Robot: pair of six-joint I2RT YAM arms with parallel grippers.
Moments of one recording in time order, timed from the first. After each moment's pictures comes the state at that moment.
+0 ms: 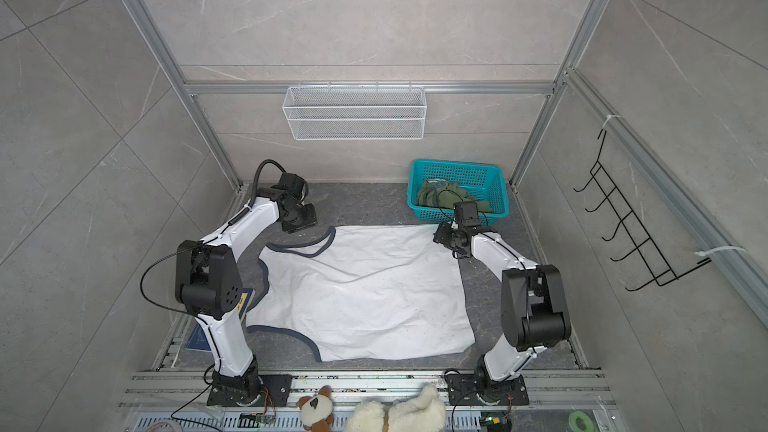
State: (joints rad) left arm -0.24 1.96 1.64 -0.83 0.06 -0.43; right arm 0.10 1.68 1.09 -0.34 -0.13 0.50
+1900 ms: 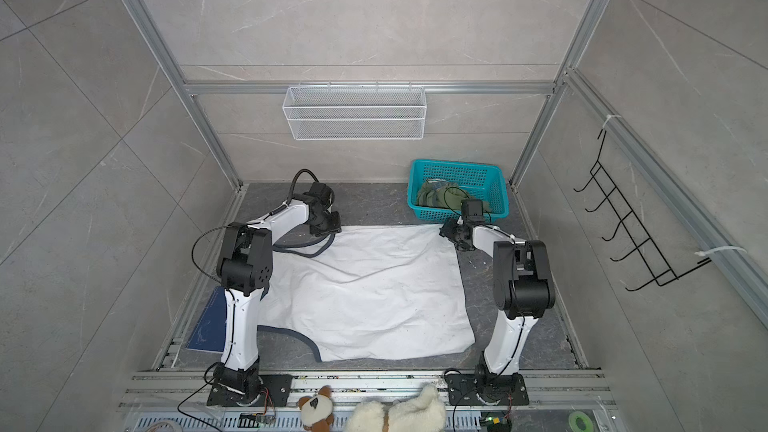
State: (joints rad) left arm -0.33 2.23 1.76 -0.73 0.11 -0.39; right arm 0.02 1.89 1.16 -0.20 -0.18 0.50
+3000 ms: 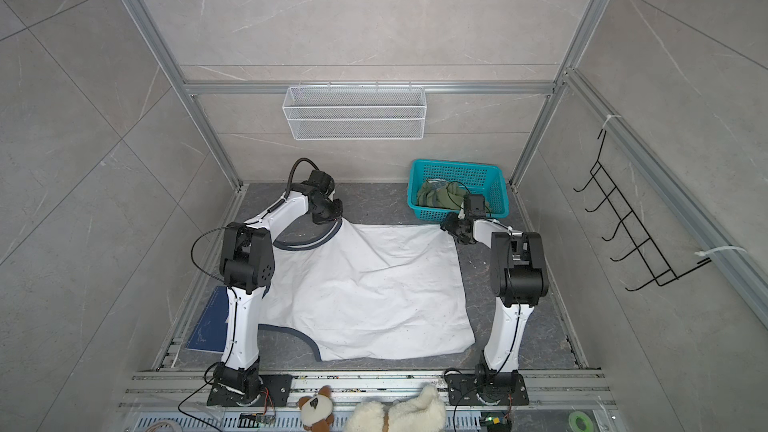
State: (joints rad) left arm -0.33 2.26 1.96 -0.78 0.18 -0.39; right arm -0.02 2.01 1.28 -0.19 -0.26 0.51
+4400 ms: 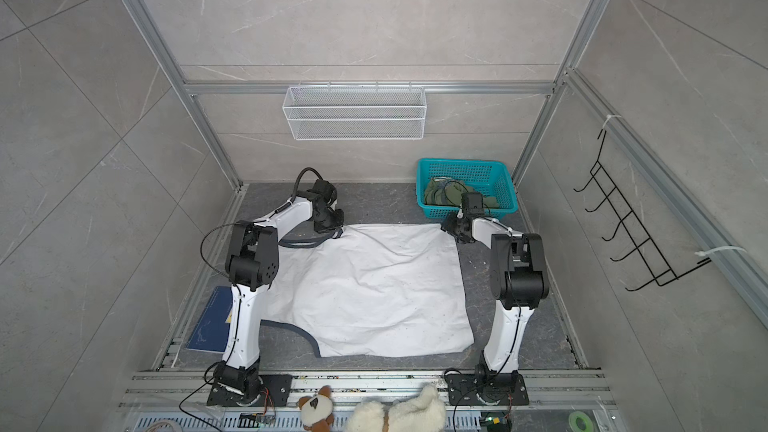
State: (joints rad) left arm -0.33 2.32 1.89 -0.76 0.17 -0.36; right arm 0.00 1.98 1.28 -0.22 -0.20 0.48
